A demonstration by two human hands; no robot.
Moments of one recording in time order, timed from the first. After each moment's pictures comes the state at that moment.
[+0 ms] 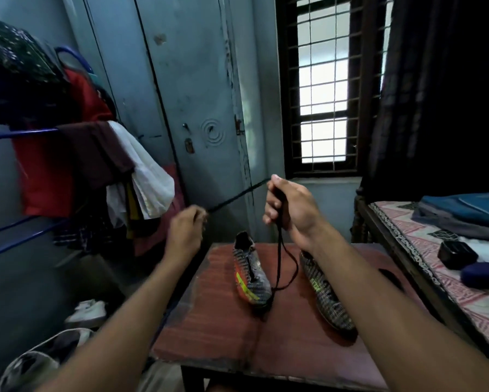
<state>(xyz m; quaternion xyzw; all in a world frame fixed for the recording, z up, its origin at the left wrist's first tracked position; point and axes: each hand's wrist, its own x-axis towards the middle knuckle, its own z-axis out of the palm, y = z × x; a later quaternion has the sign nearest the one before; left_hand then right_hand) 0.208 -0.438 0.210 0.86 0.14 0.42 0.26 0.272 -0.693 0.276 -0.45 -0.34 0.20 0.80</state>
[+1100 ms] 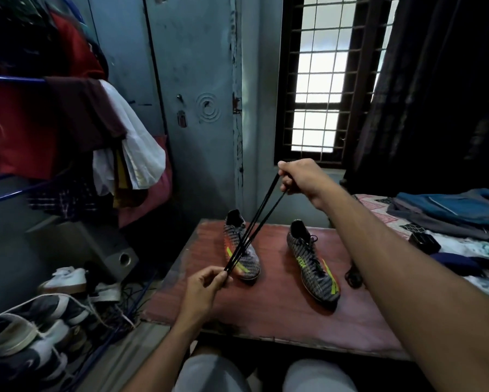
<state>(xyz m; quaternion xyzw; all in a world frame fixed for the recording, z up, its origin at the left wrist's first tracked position) 0.135 -0.521 0.058 0.73 0.12 0.29 0.60 0.318 -0.693 0.293 -0.72 -0.27 0.09 0.63</state>
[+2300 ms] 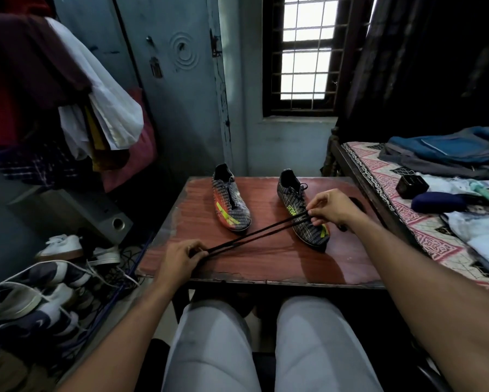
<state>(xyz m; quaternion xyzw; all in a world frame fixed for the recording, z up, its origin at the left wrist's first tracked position) 0.115 -0.479 0.025 0.94 0.15 0.20 0.24 0.360 -0.799 0.099 -0.84 -0.17 0.14 0.49</state>
